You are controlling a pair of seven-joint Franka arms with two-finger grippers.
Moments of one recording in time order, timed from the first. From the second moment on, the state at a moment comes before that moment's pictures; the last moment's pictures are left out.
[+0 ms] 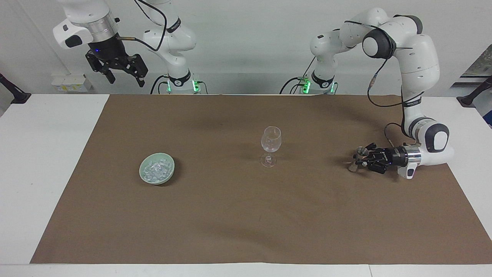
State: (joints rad) left arm 0.26 0.68 0.18 -1.69 -1.24 1.27 -0.63; right arm 0.07 -0.02 -0.05 -1.44 0.00 1.37 0.19
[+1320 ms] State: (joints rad) left arm 0.20 0.45 0.17 -1.71 -1.24 1.28 -0.86; right arm 0.07 -0.02 -0.05 -1.44 0.00 1.37 0.19
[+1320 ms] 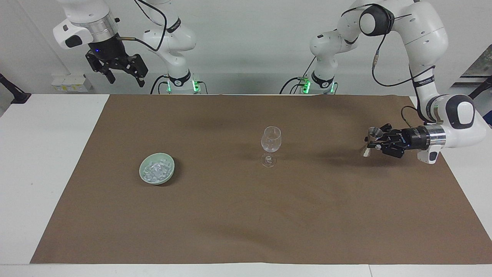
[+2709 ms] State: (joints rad) left arm 0.18 0.16 -0.13 -1.99 -1.24 1.69 -1.03; right arm 0.07 -0.02 -0.05 -1.44 0.00 1.37 0.19
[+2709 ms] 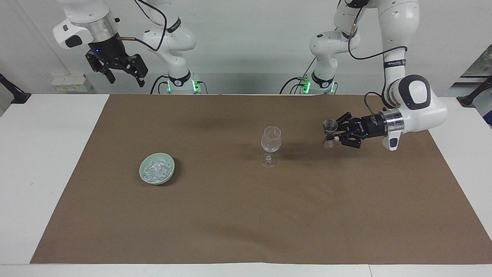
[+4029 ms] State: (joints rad) left arm 0.18 0.03 -0.35 -2.11 -1.27 1.93 -1.14; right arm 0.07 -0.02 -0.05 -1.44 0.00 1.37 0.19
